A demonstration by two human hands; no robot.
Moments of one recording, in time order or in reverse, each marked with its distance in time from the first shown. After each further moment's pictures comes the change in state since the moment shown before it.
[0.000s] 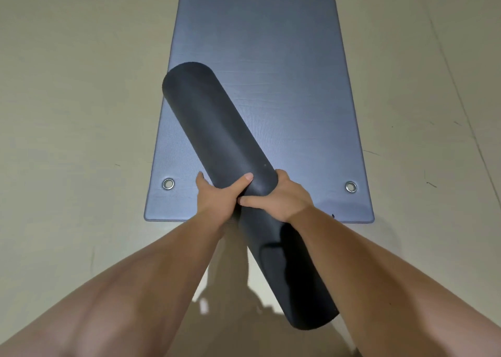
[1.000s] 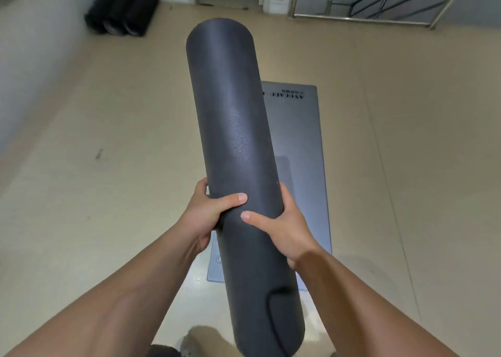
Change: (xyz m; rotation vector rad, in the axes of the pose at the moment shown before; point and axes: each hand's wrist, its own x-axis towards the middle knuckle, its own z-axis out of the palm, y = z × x) left_hand -0.288 0.453 -0.200 -0.224 -0.294 0.160; right_hand -0.328 -0.384 -0.247 0.698 -0.088 -0.367
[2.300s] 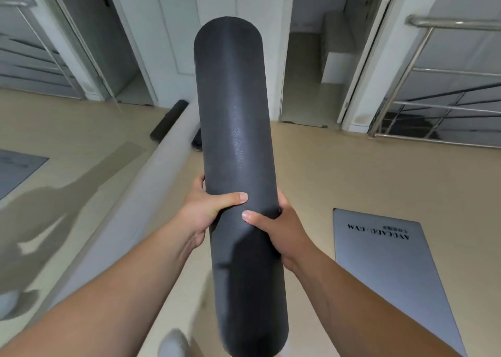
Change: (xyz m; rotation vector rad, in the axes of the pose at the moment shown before) left_hand 0.195 0.694 -0.485 0.010 0.195 0.303; right_hand 0.428 -0.523 0.555 0.151 -0.209 -0.213
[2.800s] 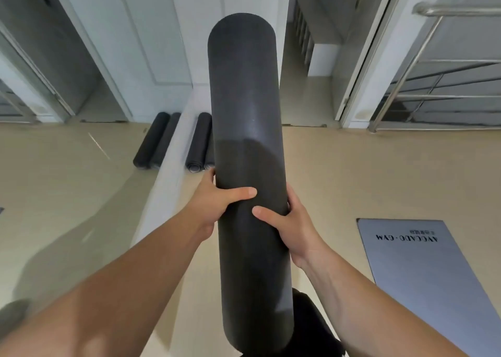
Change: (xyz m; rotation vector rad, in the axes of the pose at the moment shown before) left_hand 0.328 0.110 -0.160 0.089 -0.232 -0.048; right_hand 0.315 -0.003 0.152 0.015 0.237 -0.023
